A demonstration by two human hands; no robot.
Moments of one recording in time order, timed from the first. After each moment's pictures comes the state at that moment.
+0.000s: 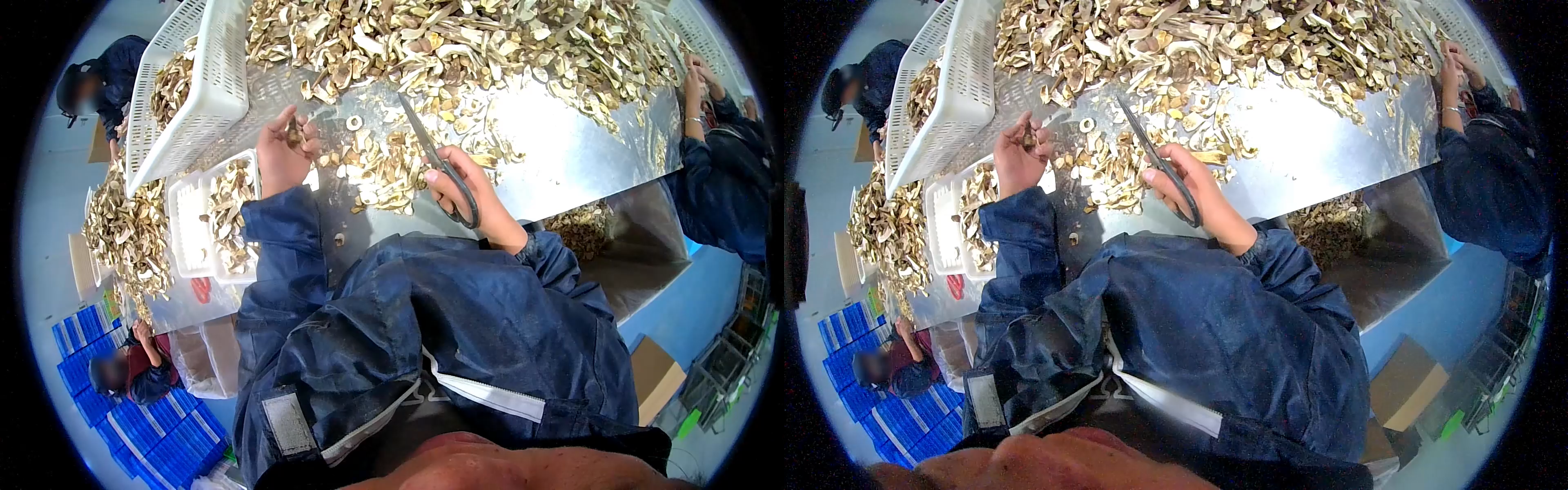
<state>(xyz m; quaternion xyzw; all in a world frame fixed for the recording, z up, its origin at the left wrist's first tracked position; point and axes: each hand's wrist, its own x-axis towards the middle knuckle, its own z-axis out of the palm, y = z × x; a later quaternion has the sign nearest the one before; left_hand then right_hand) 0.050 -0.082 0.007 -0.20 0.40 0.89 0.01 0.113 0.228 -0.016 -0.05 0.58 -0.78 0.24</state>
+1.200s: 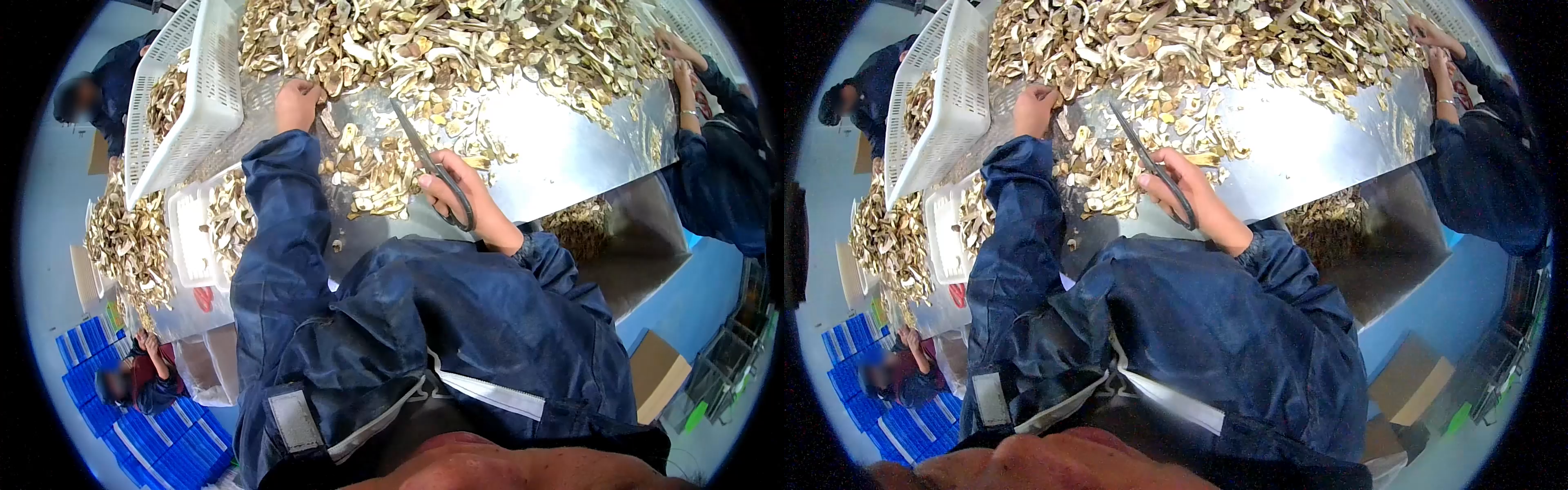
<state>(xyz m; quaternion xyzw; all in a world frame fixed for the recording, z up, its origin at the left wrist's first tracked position) -0.062 -0.094 -0.048 -0.08 0.95 0.27 -0.13 0.113 0.231 -0.017 -0.05 0.58 -0.78 0.23</state>
